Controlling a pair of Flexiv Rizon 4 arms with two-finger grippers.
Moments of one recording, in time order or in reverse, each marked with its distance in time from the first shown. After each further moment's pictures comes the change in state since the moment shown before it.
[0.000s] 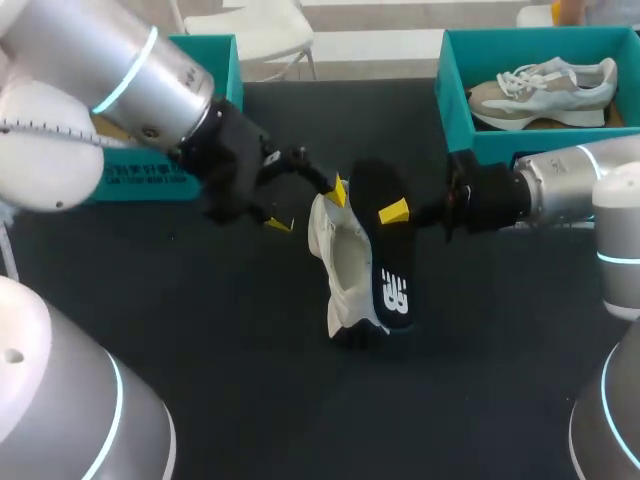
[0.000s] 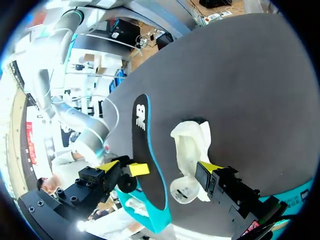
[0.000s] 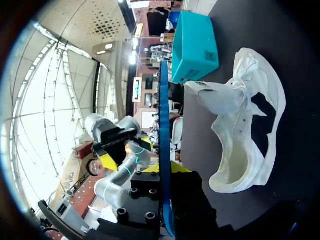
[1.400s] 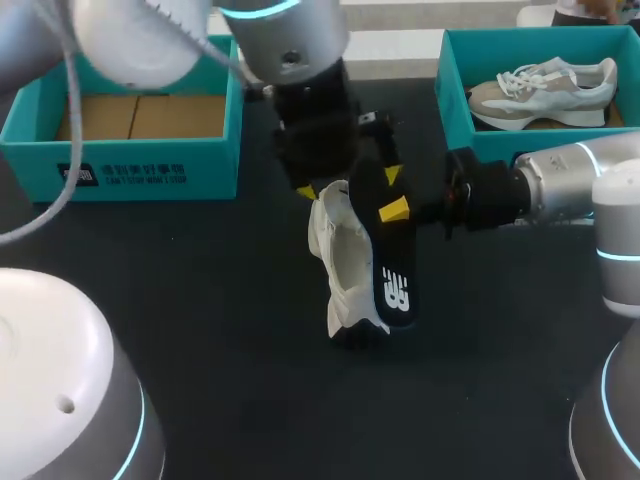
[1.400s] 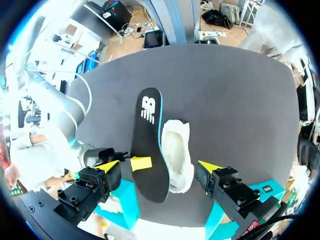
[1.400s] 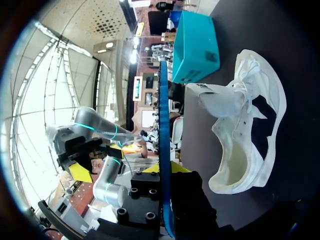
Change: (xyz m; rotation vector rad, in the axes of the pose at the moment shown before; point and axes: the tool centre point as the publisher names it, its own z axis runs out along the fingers) left arm -0.055 0.010 -0.003 -0.037 0.462 -0.161; right arm 0.001 0.002 -0.001 0.009 0.001 -0.008
